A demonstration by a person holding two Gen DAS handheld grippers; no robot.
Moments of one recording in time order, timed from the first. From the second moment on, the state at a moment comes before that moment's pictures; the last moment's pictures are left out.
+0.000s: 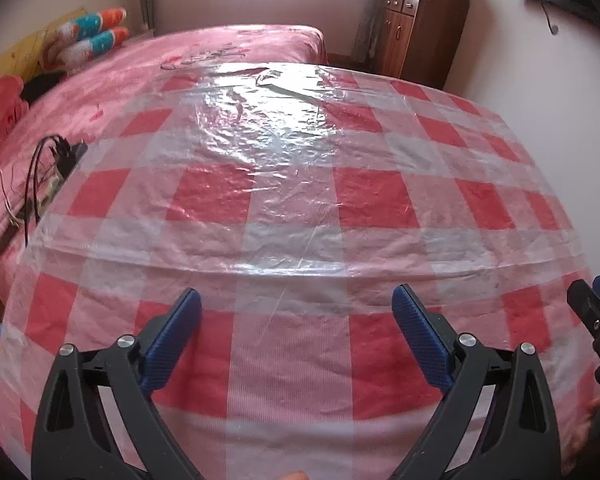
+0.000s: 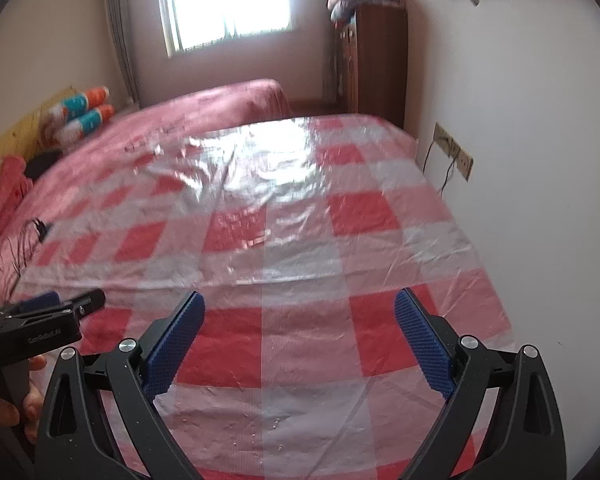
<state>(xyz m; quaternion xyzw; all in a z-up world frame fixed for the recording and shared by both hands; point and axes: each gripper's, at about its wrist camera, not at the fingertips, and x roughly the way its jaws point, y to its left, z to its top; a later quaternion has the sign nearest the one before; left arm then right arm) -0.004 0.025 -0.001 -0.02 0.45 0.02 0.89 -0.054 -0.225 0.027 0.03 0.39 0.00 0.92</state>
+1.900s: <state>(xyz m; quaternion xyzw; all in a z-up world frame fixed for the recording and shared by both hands) -0.001 0.020 -0.003 -0.01 0.45 0.02 0.89 -0.032 -0.209 0.003 -0.01 0.46 0.00 0.89</state>
